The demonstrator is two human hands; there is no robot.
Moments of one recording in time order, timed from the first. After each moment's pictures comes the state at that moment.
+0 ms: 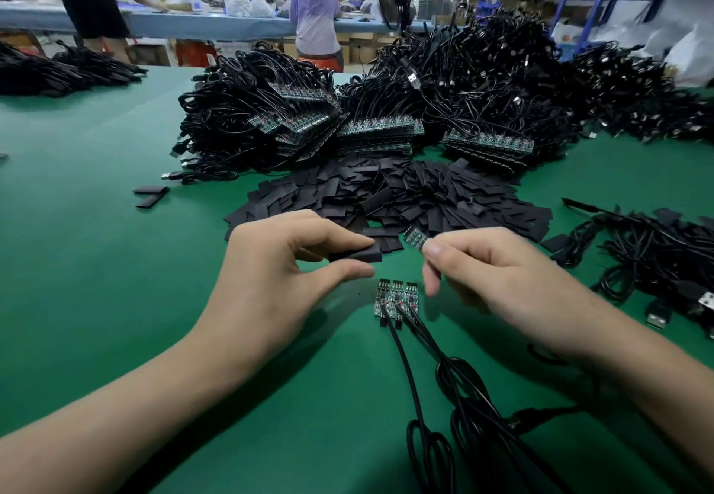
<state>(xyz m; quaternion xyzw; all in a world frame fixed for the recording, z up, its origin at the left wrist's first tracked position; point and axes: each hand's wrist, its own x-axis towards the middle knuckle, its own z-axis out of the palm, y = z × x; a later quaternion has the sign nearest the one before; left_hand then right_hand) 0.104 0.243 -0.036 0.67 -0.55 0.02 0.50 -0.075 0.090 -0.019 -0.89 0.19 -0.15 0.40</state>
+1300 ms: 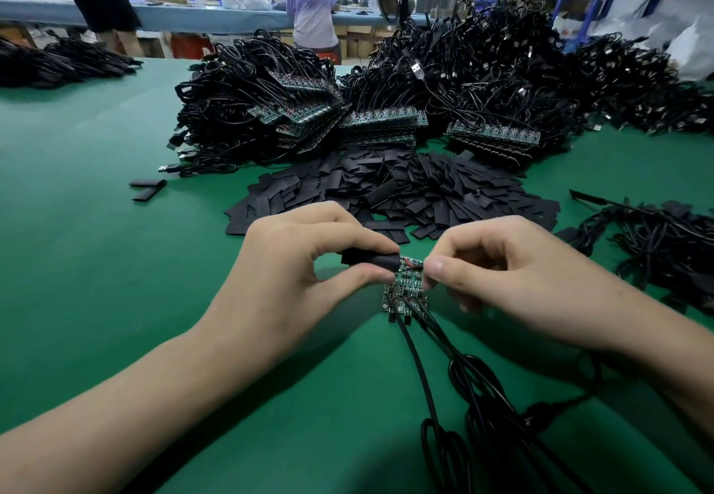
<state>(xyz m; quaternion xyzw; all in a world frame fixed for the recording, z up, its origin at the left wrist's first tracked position) 0.103 0.243 -0.036 0.63 -0.64 0.07 0.44 -0.072 0.090 -0.013 -0.90 0.18 -0.11 0.39</state>
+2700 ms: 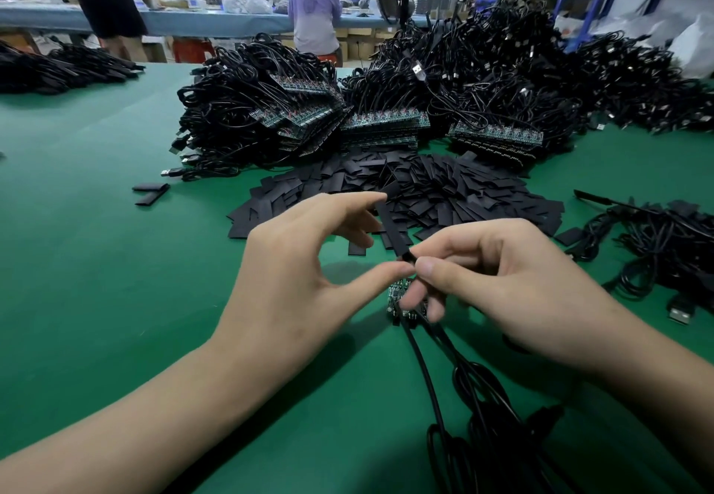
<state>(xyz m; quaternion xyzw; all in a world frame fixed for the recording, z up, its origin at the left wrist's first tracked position) 0.091 0.239 -0.035 0.67 -0.57 0.11 0.47 -0.067 0.108 -0.018 -0.83 0.17 -0.18 0.50</state>
